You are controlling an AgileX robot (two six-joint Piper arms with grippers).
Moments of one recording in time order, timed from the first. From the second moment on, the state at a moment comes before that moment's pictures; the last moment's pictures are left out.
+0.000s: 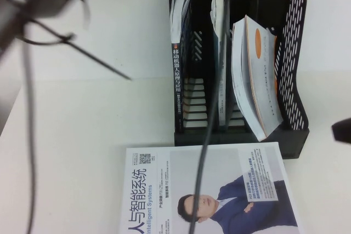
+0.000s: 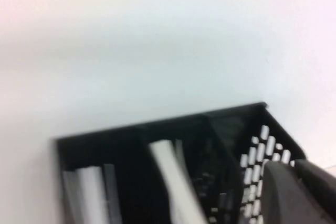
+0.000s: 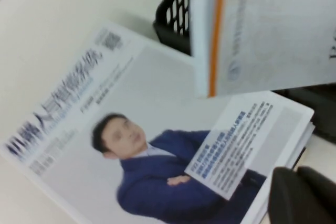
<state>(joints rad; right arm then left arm) 0.06 1.11 -0.89 0.74 0.90 -0.77 -0.60 1.86 -2.19 0.11 0.69 -0.45</state>
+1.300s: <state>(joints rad) 0.50 1.52 -0.94 0.68 0.13 -0.84 0.07 0.71 -1.25 0.11 1.01 -0.27</state>
